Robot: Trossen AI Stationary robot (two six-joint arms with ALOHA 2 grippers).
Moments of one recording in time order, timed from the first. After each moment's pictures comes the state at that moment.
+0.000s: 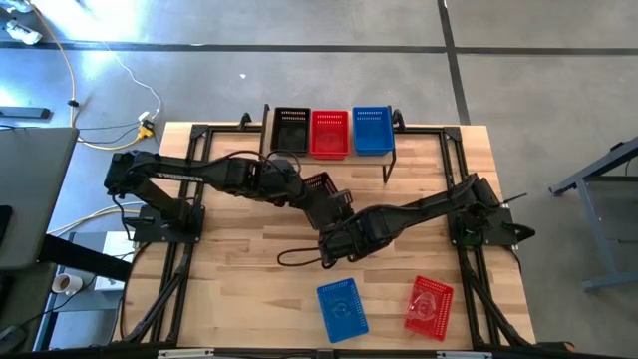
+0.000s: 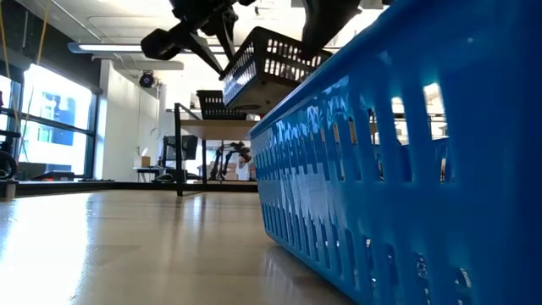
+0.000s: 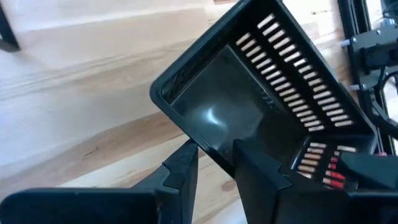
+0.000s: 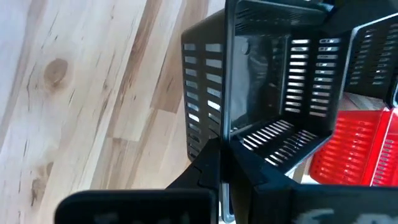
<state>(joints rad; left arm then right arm) 0.09 1.51 1.34 -0.86 -0.23 -1.28 0.32 1.95 1.87 -1.25 0.59 -0.16</state>
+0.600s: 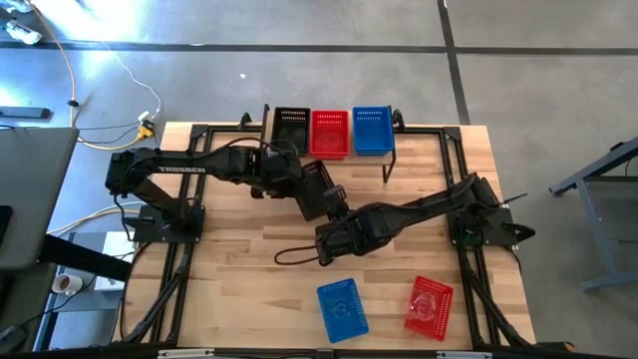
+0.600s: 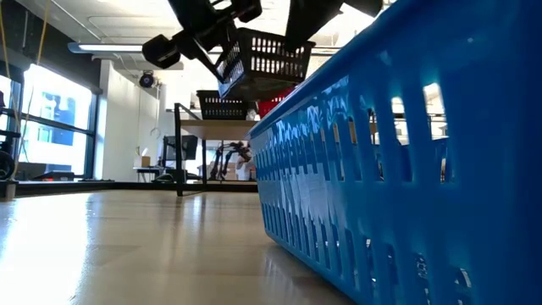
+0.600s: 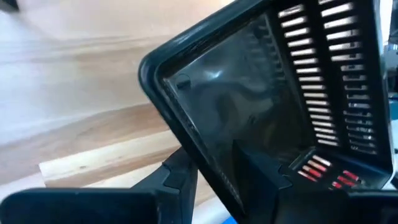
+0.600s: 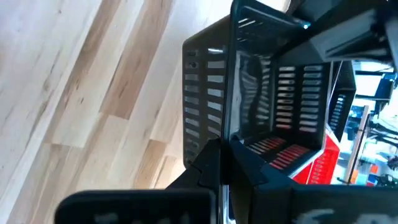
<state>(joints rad) 0.20 1.51 1.34 -0.86 -0.08 -1.37 0.31 1.95 1.87 -1.16 0.73 -0.34</state>
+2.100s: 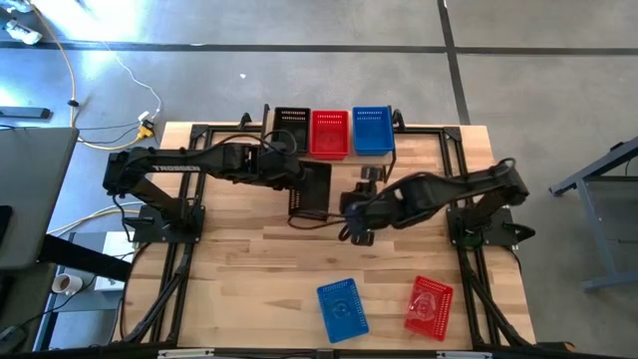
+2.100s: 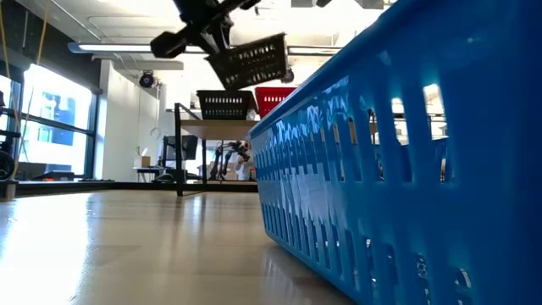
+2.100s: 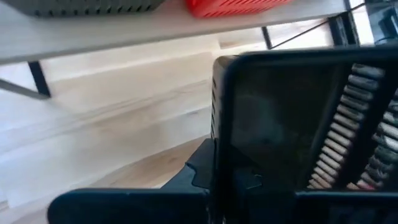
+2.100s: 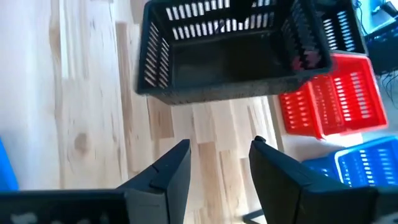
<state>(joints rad) 0.20 1.49 1.38 -0.88 -0.26 -1.18 0.28 1.72 1.87 -1.25 0.55 0.18</state>
